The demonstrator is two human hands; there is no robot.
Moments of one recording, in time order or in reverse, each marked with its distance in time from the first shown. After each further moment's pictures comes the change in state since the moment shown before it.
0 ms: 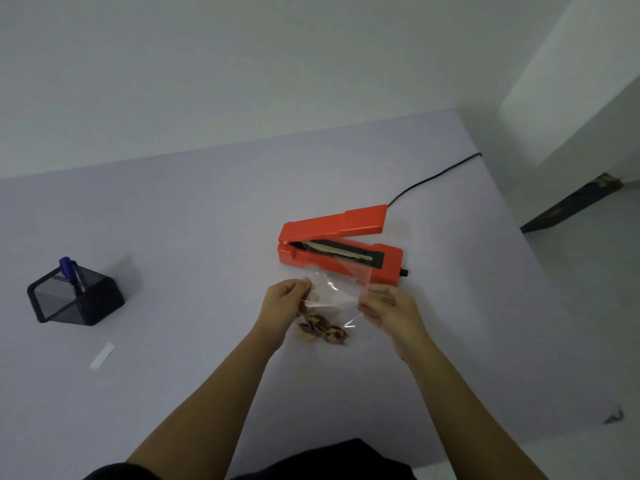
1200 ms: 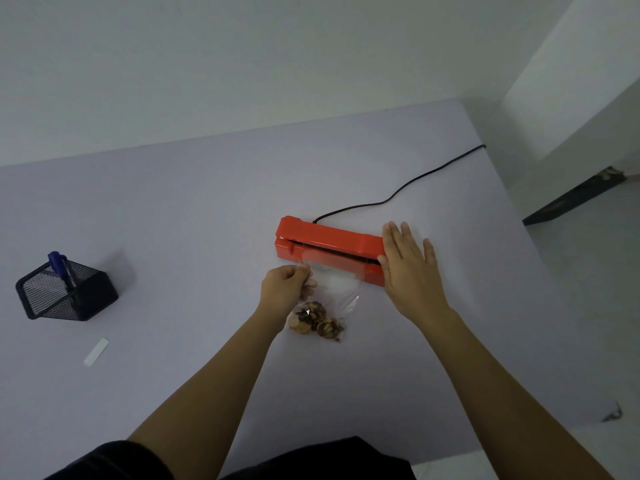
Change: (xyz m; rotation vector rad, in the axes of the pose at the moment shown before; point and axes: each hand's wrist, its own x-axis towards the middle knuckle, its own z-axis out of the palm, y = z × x) left_hand 0.016 0.009 0.008 0.041 0.073 -0.050; right_hand 0.029 -0.037 -0.020 -1.499 0.142 -0.675
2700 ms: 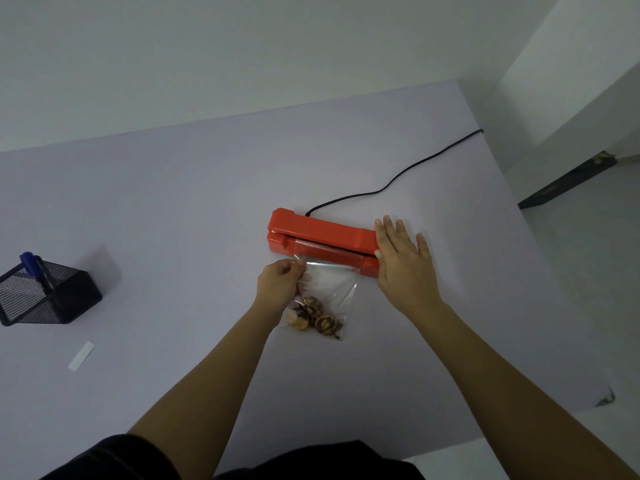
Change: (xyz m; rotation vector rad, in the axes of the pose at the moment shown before) left_hand 0.017 -0.011 0.001 0.085 -0.030 -0.008; right_hand 0.006 0.003 0.021 0.034 0.121 -0.011
